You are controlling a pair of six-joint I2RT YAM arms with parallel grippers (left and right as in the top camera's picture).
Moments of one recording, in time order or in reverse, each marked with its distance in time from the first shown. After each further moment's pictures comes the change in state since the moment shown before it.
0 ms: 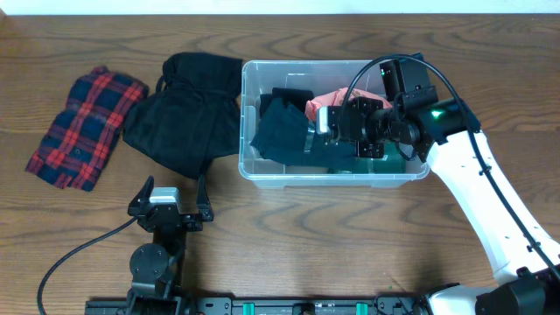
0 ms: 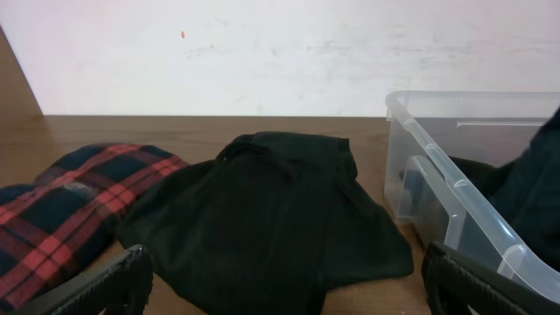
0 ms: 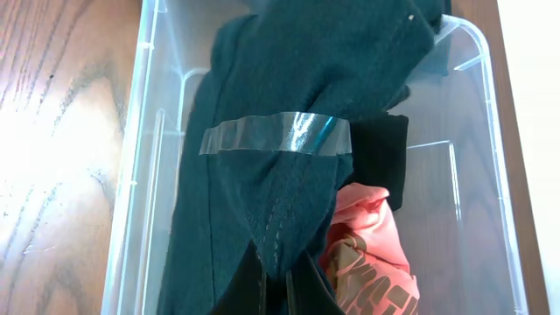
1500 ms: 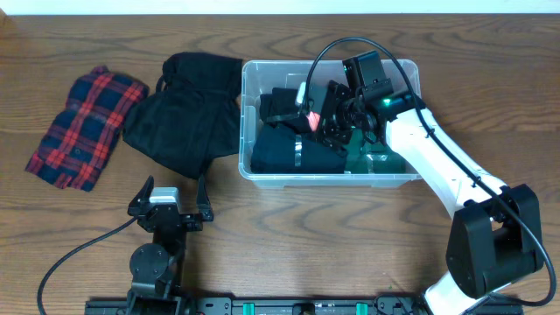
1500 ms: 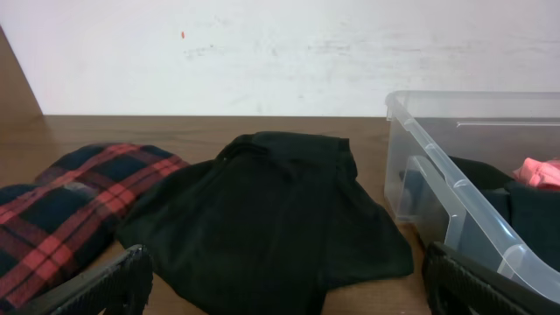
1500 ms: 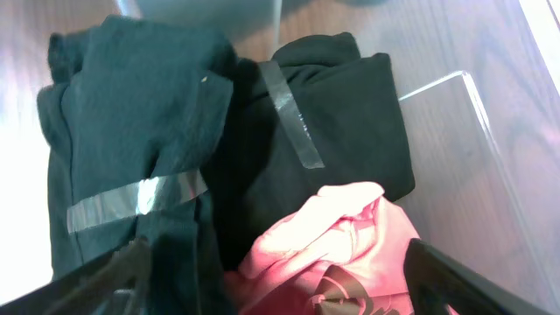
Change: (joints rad) left arm 0.000 0.000 0.000 0.000 0.000 0.000; right arm 0.061 0.256 0.003 0.309 0.148 0.399
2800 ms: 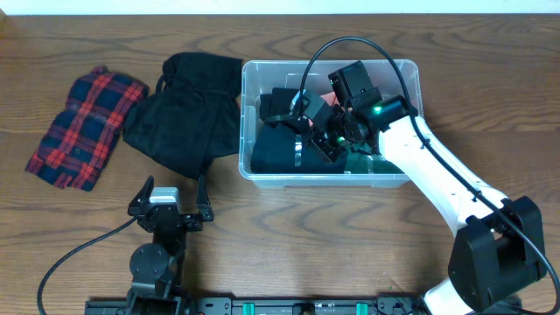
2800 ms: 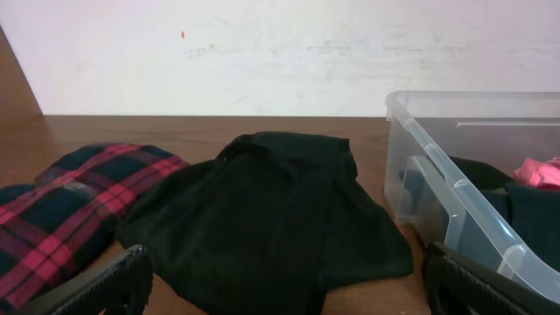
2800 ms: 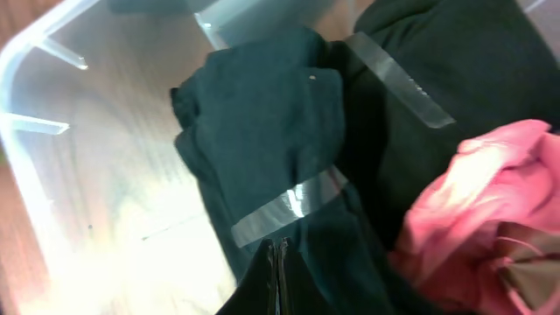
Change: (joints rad) left arm 0.000 0.000 0.000 0.000 0.000 0.000; right arm 0.076 -0.045 0.001 -0.167 -0.042 0.400
